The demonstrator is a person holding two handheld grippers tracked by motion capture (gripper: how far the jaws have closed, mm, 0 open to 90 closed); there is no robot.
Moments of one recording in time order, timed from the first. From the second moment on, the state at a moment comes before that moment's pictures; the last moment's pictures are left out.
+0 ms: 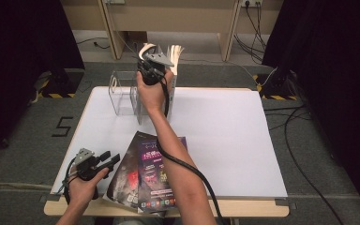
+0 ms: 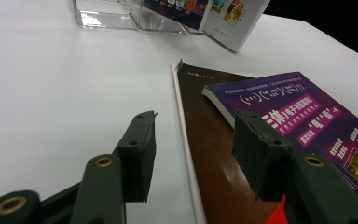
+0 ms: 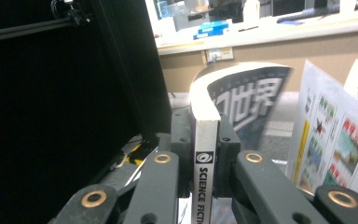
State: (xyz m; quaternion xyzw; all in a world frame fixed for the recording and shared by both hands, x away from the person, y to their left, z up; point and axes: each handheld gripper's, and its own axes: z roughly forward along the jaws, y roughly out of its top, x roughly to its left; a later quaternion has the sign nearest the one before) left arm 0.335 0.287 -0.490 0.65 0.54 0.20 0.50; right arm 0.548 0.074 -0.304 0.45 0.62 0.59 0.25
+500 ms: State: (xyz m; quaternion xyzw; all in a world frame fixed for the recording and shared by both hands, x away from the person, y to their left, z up) left arm 0.334 0.289 -0.490 0.64 0.54 0.20 0.51; right arm 0.561 0.067 -0.301 0.47 0.60 0.57 0.31
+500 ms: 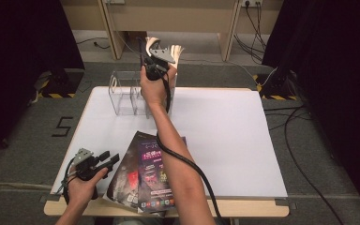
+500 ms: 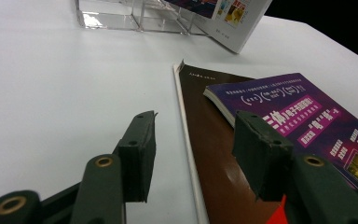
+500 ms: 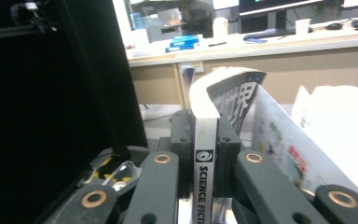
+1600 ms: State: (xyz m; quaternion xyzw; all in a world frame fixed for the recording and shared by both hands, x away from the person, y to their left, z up) left arm 0.333 0.288 -0.491 0.65 0.54 0.20 0.50; right arm 0.549 0.076 -0.325 0.47 0.58 0.56 0.35
